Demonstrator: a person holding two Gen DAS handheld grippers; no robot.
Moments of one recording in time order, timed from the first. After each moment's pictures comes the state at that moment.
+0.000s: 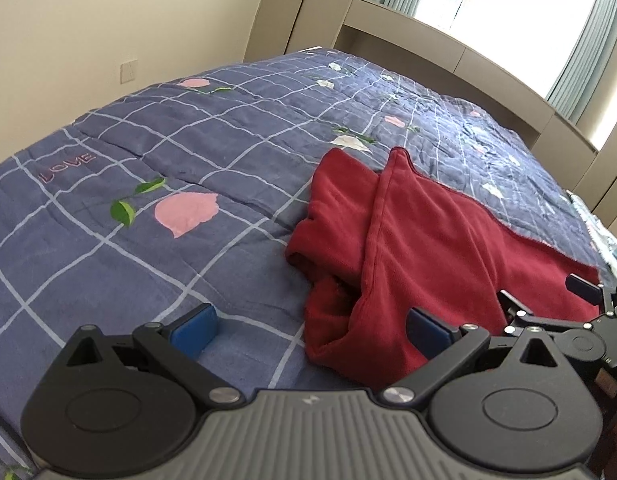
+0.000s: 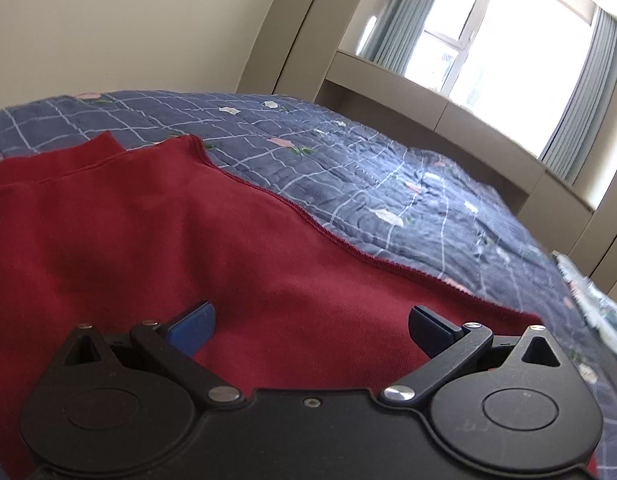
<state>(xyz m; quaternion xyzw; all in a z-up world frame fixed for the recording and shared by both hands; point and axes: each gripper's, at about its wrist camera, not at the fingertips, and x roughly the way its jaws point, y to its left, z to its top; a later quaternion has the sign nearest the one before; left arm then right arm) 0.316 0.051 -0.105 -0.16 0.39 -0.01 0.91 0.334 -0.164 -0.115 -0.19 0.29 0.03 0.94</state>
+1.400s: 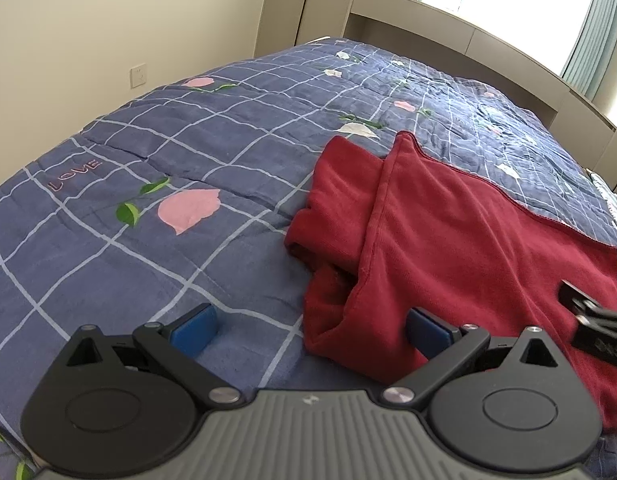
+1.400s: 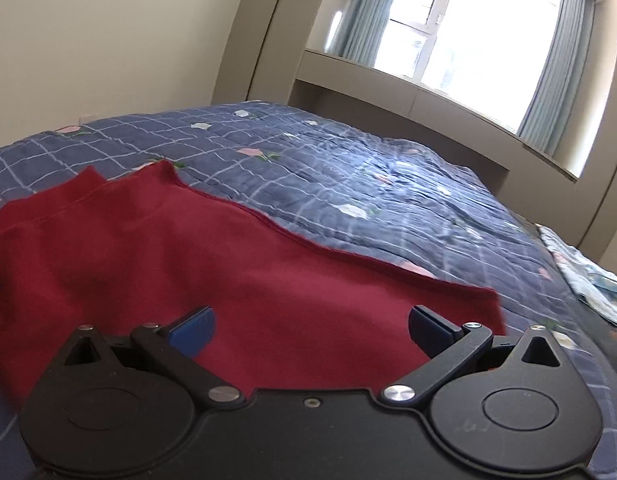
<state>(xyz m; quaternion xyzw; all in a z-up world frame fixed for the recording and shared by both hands) 0.317 0.038 -0.101 -0.13 0.41 0.01 0.90 0.299 -0.186 -0.081 -0.15 0.29 -0.01 0.95</state>
